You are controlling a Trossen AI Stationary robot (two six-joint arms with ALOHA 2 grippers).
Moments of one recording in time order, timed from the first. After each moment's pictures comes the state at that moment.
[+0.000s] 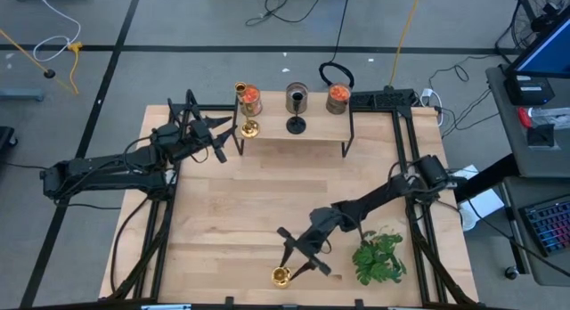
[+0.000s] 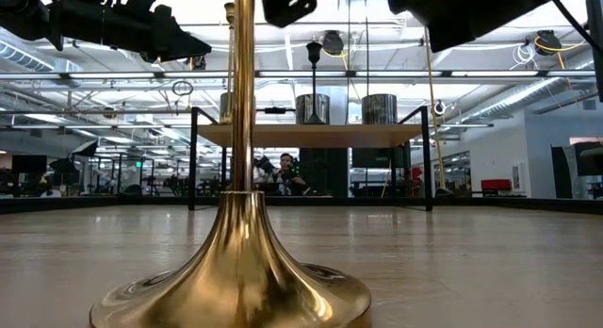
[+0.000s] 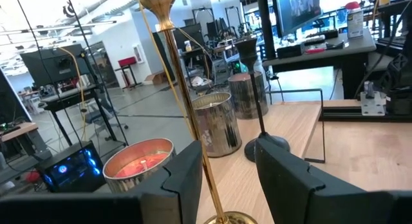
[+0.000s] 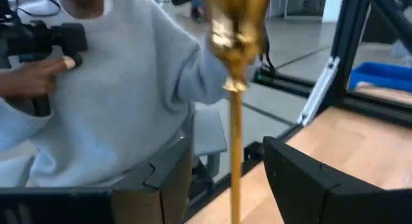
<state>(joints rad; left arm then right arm) 0.36 0.73 0.40 0.39 -0.18 0.25 0.36 1.94 1.04 0.82 -0.53 0.02</state>
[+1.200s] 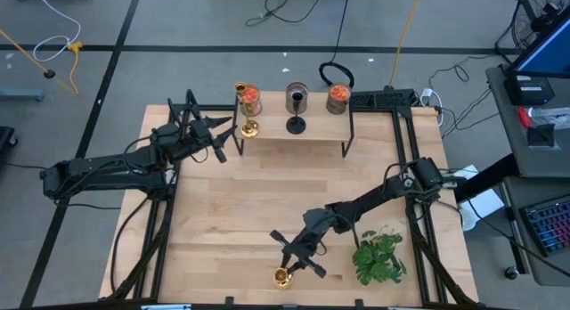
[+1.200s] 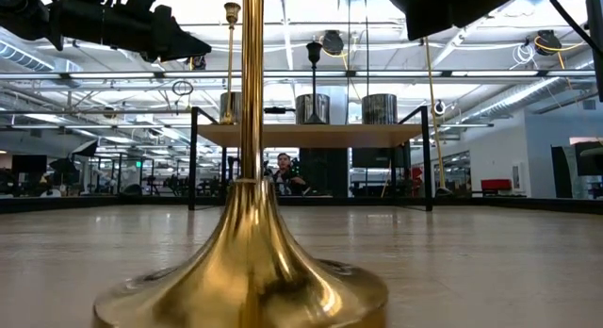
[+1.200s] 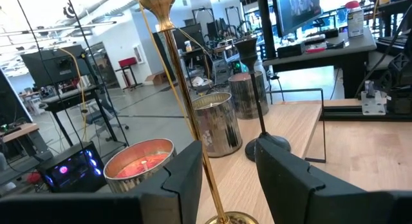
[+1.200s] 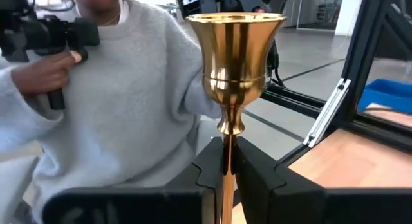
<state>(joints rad) 0.36 0.73 0.40 0.39 -0.18 0.26 0.36 1.99 1.15 0.80 -0.58 -0.01</state>
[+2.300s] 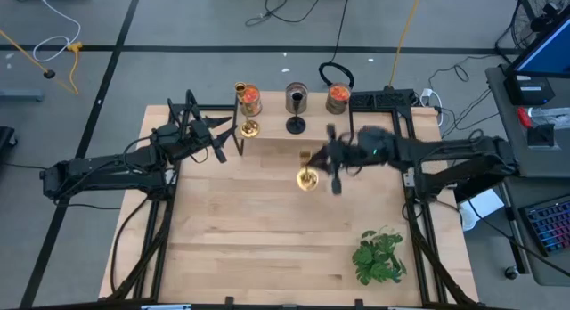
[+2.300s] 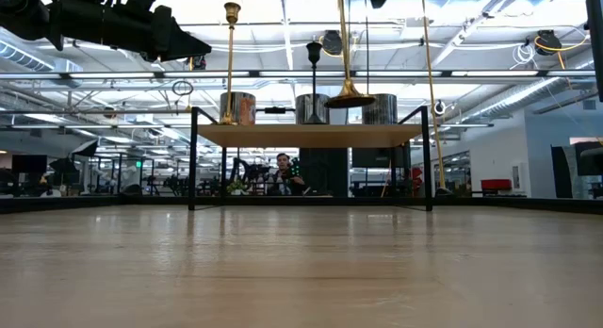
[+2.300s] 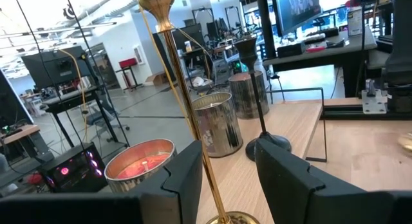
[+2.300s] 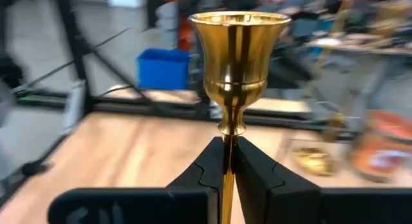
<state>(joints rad) 0.36 0.73 0.40 0.39 -0.18 0.27 -0.03 1.21 1.03 0.02 -0.08 -0.08</state>
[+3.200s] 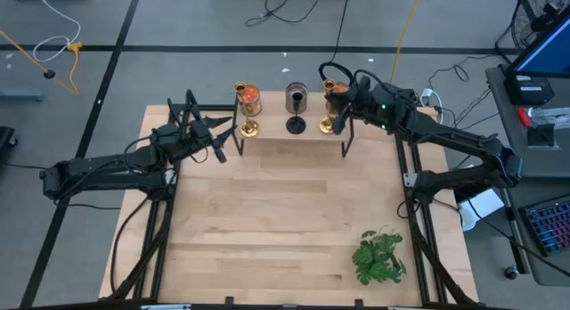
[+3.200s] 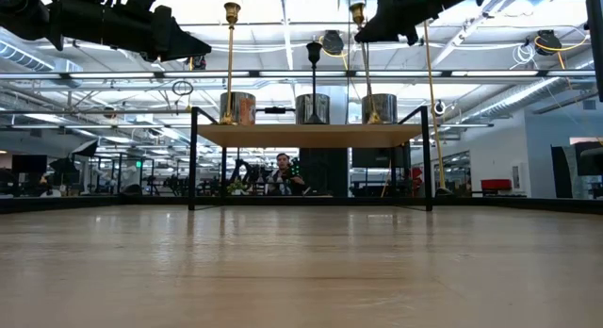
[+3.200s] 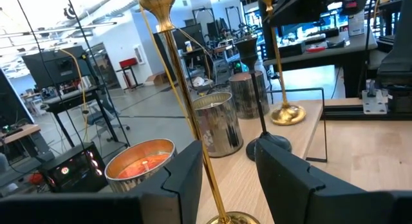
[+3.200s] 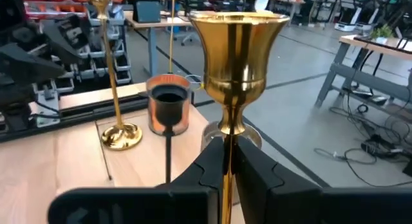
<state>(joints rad) 0.36 0.73 0.40 0.39 -0.18 0.27 -0.46 1.16 1.03 -0.03 0.11 -0.05</state>
